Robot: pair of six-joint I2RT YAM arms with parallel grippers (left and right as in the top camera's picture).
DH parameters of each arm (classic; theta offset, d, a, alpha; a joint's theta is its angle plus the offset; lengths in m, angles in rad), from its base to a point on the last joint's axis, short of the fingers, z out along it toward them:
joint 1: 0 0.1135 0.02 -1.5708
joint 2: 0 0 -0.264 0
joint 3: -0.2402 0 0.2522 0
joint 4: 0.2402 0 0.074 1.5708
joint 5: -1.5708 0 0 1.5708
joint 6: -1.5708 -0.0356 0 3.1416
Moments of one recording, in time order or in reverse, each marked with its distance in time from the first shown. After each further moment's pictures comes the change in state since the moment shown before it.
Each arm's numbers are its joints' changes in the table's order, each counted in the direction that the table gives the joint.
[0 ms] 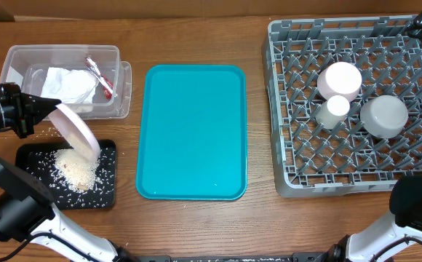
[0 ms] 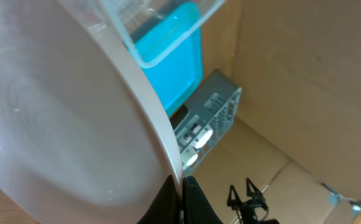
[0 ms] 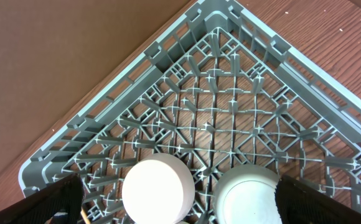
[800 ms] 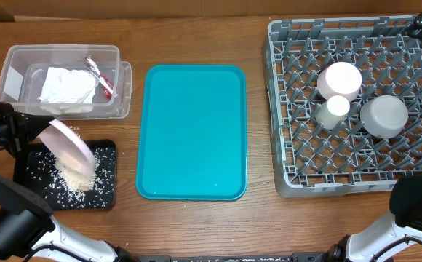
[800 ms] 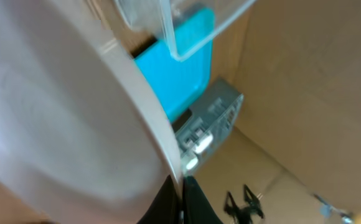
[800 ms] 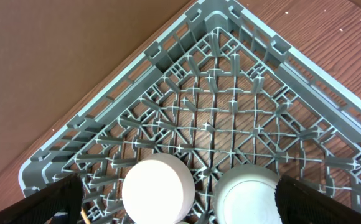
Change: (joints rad) left arm 0.102 -0.097 0.164 -0.011 0.014 -0.042; right arm 0.000 0.000 0.000 0.001 0.000 0.000
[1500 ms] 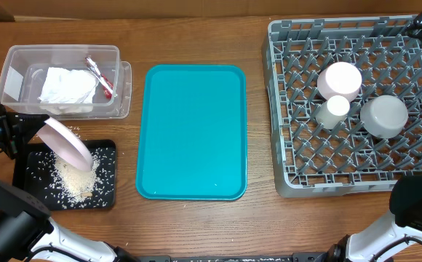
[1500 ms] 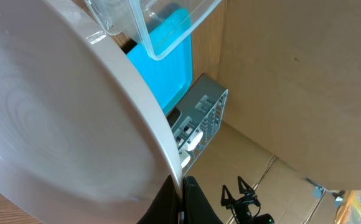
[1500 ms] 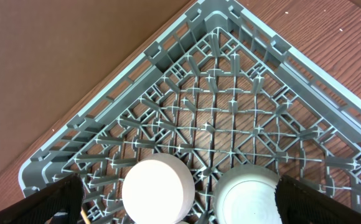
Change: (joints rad) left arm 0.026 -0.004 0.003 0.012 -0.070 -0.100; right arm 0.000 0.000 0.000 0.000 0.000 0.000
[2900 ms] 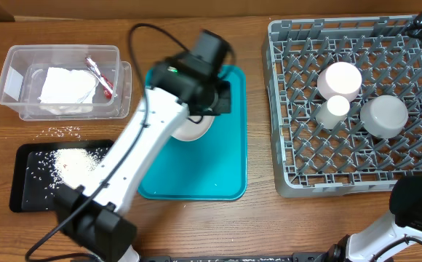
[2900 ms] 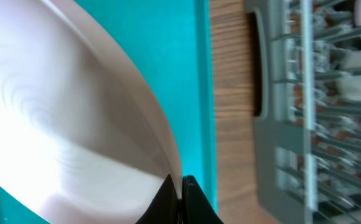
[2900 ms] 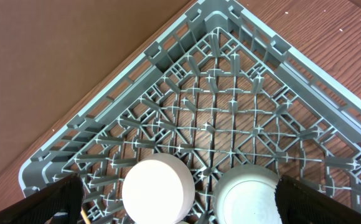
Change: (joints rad) left arm -1.430 -0.159 0.013 -0.544 1.028 0.423; right arm 0.000 0.000 0.000 0.000 0.000 0.000
